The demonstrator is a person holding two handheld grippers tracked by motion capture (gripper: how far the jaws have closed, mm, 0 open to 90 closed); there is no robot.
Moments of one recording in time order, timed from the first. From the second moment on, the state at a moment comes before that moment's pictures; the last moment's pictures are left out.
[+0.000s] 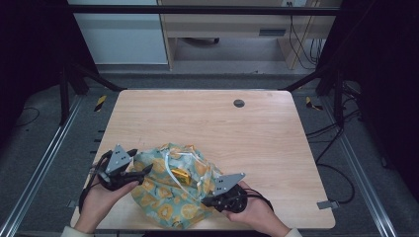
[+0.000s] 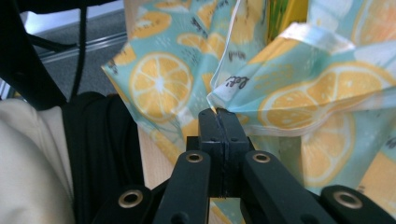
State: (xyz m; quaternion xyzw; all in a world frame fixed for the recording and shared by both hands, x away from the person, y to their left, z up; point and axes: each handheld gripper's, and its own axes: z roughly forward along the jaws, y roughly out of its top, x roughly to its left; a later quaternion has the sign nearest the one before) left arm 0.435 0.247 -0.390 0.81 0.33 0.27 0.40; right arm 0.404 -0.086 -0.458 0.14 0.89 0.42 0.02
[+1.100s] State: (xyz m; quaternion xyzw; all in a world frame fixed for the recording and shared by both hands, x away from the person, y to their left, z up) left arm 0.474 0.205 -0.379 0.85 0.34 0.24 0.33; right arm 0.404 -0.091 -0.457 0.15 0.89 0.44 0.03
